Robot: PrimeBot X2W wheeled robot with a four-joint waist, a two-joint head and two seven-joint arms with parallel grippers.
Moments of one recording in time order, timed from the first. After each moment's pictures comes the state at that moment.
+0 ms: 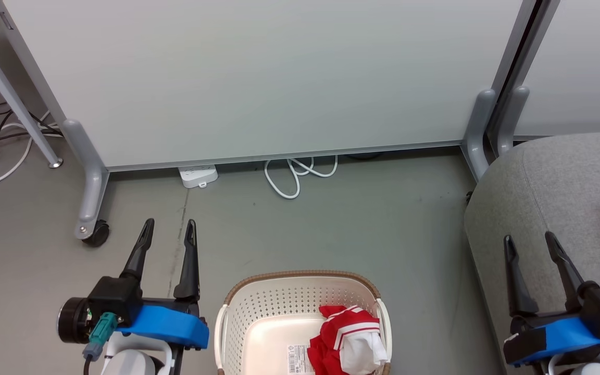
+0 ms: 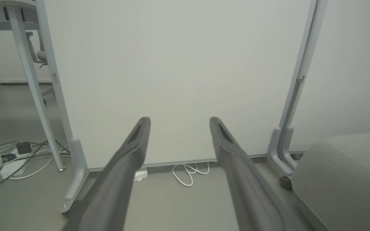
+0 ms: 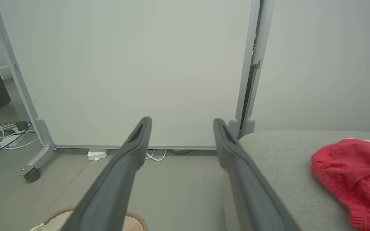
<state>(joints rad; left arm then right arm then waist) -0.14 0.06 -0.11 0.27 -0.16 -0.10 -0.26 -0.07 -0.09 -0.10 0.21 0.07 0.13 -0.26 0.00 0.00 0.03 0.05</state>
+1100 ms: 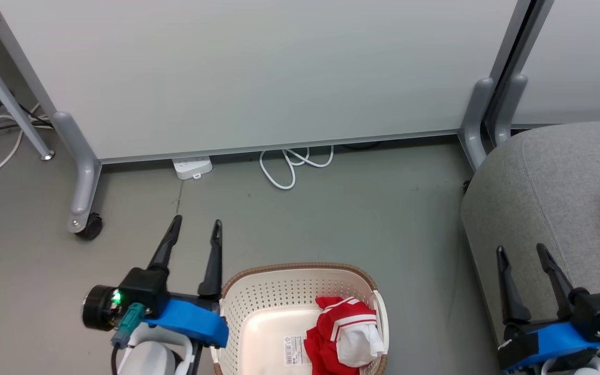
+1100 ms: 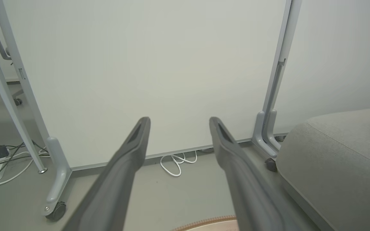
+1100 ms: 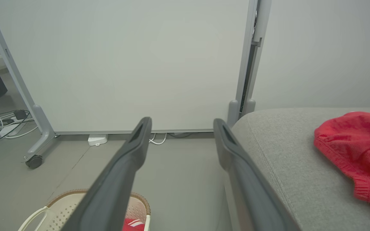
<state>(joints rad) -0.16 0.05 -0.15 0.32 -0.15 -0.12 -0.26 -0.05 -0.07 -0.10 0.26 0.07 0.13 -0.26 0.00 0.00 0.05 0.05</state>
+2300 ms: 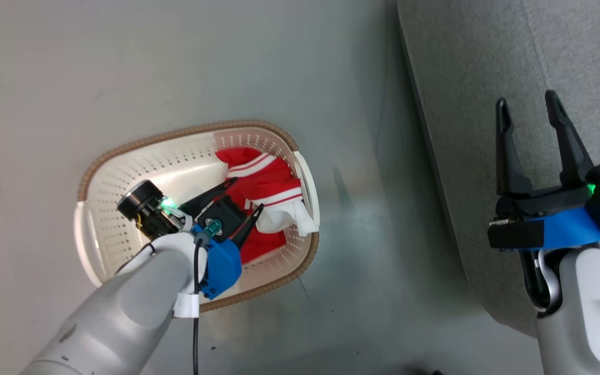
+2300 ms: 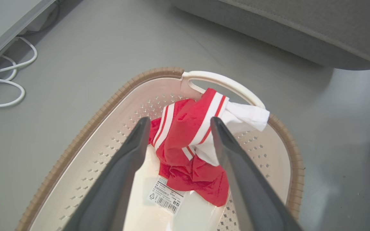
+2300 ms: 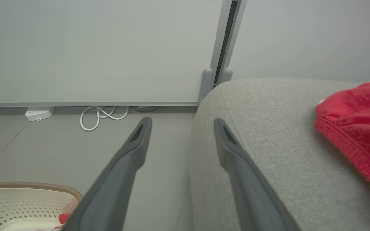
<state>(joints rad) -0.79 0.23 -1.03 0.93 -0.35 -0.13 -0.26 -0.40 -0.08 -0.04 0.15 0.07 0.13 -0.26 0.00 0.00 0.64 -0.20</state>
